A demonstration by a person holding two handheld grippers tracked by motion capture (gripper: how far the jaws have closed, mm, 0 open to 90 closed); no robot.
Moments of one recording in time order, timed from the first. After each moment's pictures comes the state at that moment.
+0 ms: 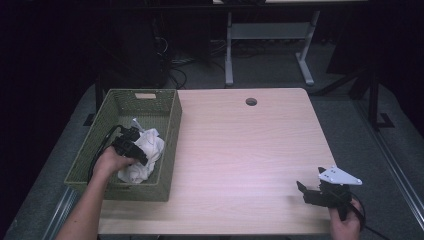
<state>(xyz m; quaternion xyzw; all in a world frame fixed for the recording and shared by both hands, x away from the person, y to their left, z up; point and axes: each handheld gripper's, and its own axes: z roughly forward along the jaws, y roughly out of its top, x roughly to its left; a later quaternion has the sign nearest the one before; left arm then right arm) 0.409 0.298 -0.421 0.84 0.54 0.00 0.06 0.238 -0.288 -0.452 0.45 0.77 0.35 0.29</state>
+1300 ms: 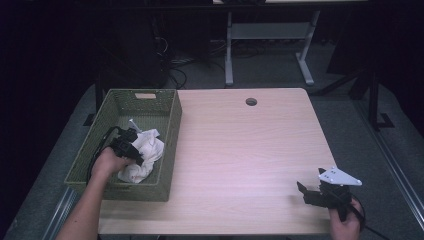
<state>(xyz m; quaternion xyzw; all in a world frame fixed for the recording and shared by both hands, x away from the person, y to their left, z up) 0.407 0.308 -0.422 0.84 0.54 -0.01 0.08 0.237 -0.289 -0.455 0.45 0.77 0.35 0.29</state>
